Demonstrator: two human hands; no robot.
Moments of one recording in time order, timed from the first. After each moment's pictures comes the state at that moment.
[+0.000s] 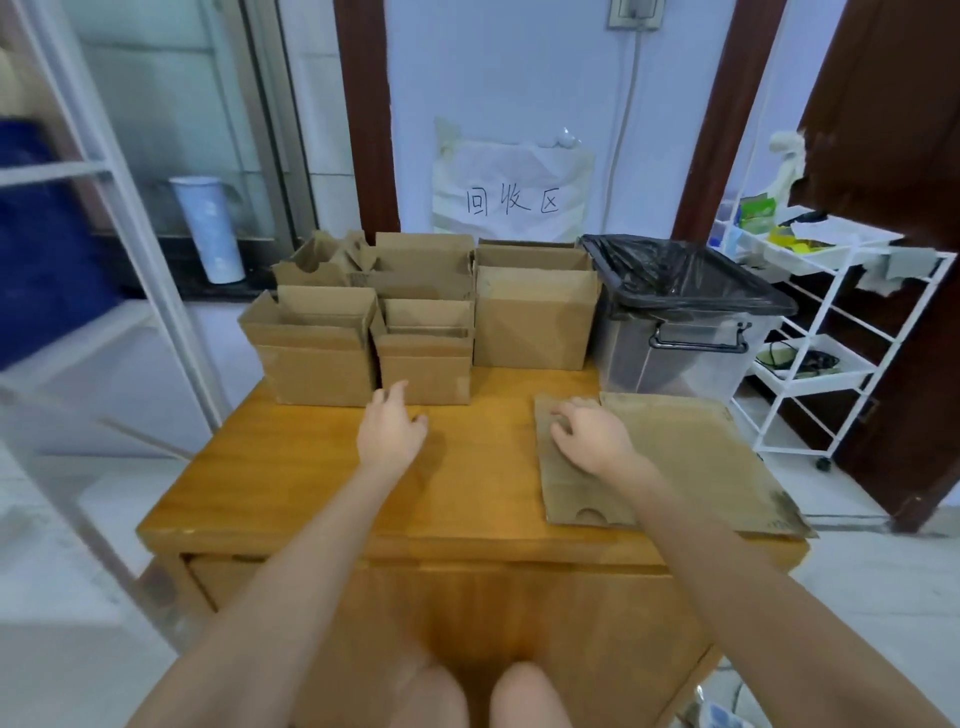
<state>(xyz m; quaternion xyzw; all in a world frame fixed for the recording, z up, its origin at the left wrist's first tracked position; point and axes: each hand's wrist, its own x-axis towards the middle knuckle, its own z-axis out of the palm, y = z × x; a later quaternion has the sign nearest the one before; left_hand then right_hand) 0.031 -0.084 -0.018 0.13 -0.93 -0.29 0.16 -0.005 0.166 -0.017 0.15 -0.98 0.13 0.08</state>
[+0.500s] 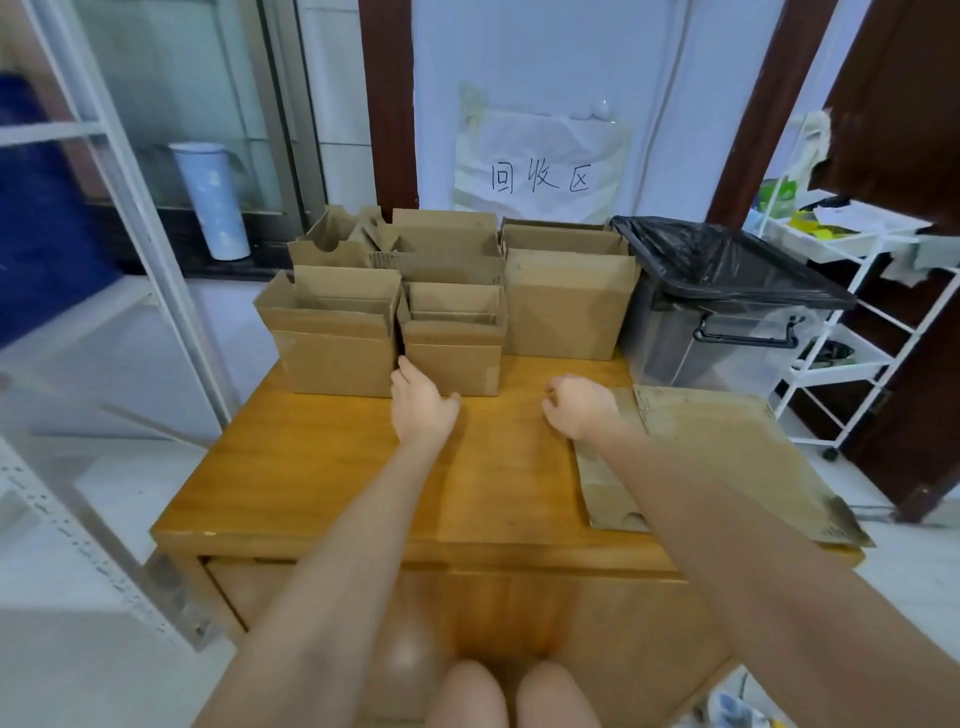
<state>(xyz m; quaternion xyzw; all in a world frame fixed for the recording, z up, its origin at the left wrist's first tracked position) -0.010 -0.094 -0.024 0.21 -0.89 -0.38 0.16 -0.042 0.096 -0.005 0.11 -0.99 0.05 0.03</state>
